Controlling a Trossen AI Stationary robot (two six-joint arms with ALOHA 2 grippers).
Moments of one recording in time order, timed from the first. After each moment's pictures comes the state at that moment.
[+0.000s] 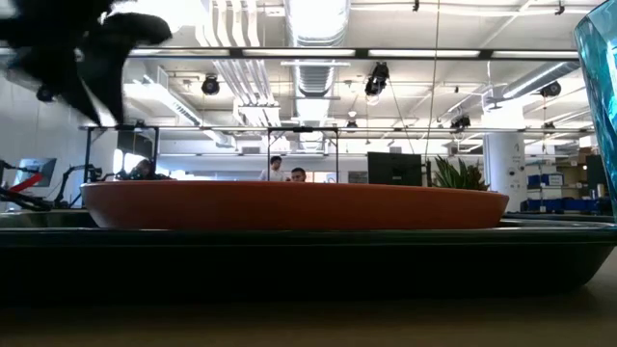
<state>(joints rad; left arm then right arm) -0.59 1.45 1.08 -1.06 -0.49 -0.19 0.10 1.39 1.74 -0.64 -0.12 0.30</state>
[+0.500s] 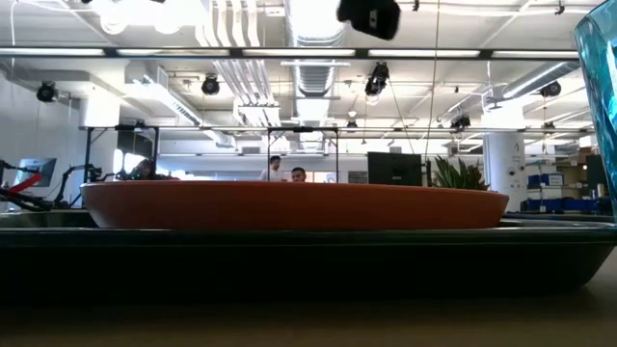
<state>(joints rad) -0.57 0.92 1.08 -0.95 -0.99 -0.72 0.10 1.63 1.74 -1.00 -0.16 0.34</state>
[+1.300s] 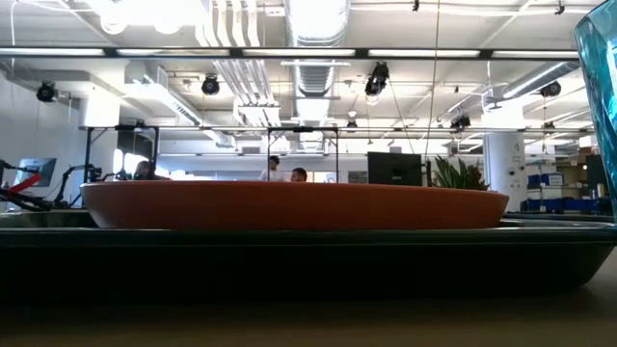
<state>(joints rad) -0.57 0.86 1.08 -0.11 -1.04 0.21 0.11 1.48 1.92 -0.90 -0.24 0.10</state>
